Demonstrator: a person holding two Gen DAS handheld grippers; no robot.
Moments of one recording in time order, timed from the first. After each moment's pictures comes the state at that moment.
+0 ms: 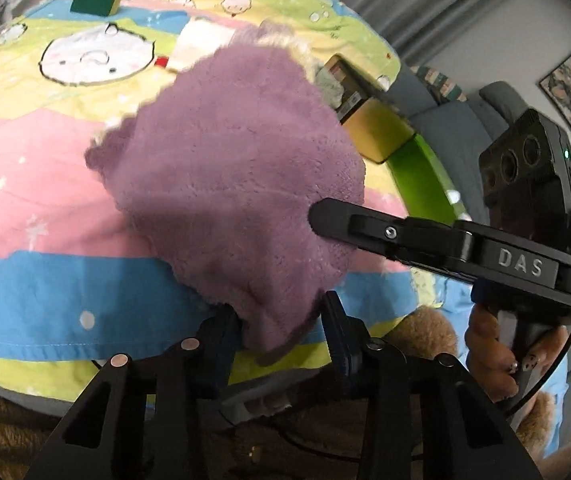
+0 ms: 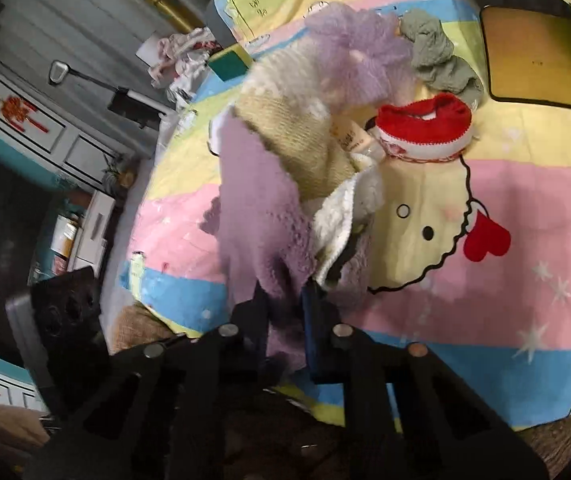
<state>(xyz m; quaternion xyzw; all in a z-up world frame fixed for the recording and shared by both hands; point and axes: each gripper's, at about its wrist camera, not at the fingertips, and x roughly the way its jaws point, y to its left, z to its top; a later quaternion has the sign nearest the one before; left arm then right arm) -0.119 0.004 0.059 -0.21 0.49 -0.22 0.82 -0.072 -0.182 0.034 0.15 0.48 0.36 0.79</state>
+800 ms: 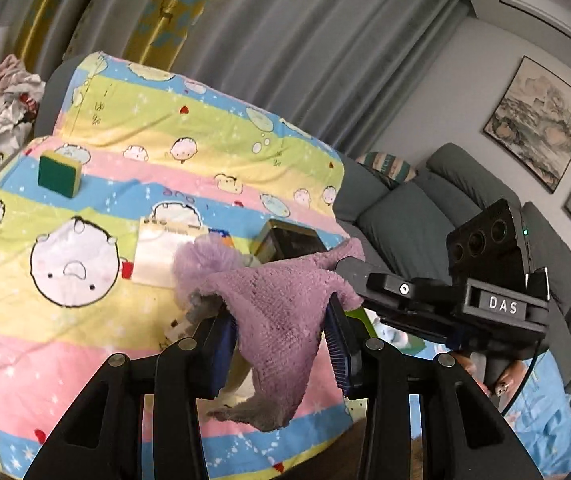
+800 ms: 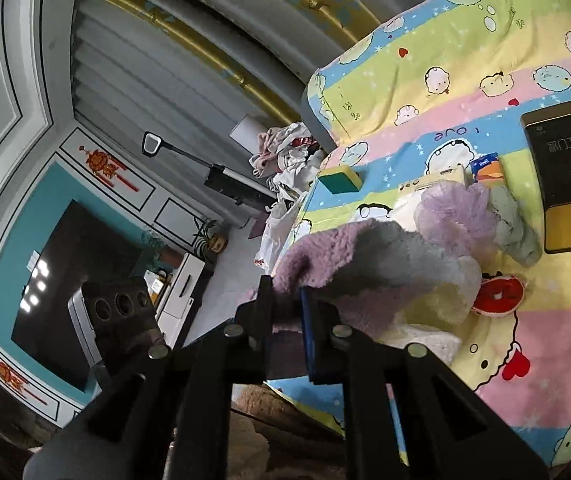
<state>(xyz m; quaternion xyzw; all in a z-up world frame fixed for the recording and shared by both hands) -0.068 0.025 0.208 -0.20 0.33 -0.25 0.89 -0.047 -0.207 0.172 0.24 0.35 0.45 0.79</state>
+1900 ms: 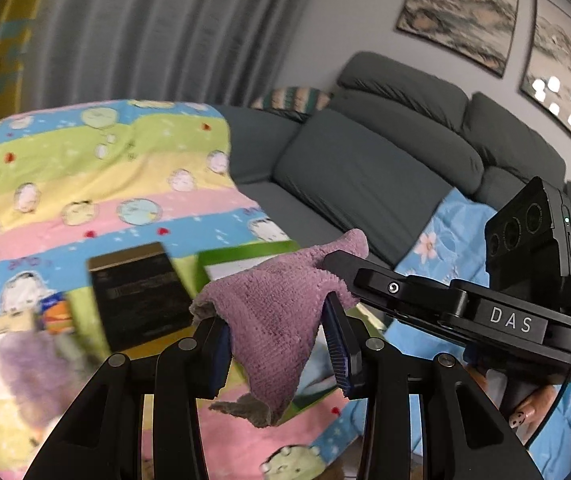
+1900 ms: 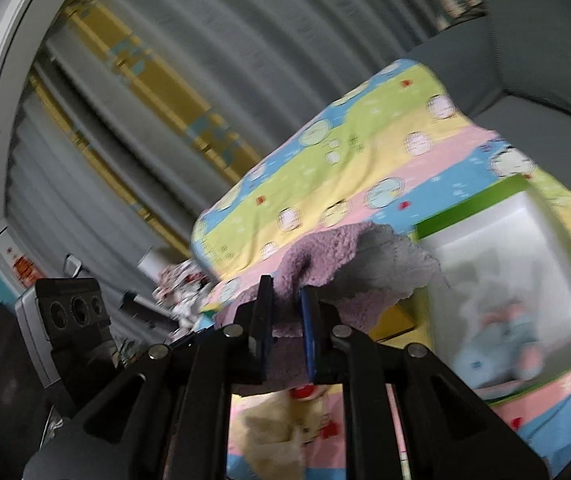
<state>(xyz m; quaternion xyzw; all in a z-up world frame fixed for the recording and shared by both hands) 0.000 -0.236 0.234 -0.04 0.34 -0.39 0.86 -0.051 -0.431 0.185 0.32 0.22 0.20 0.90</state>
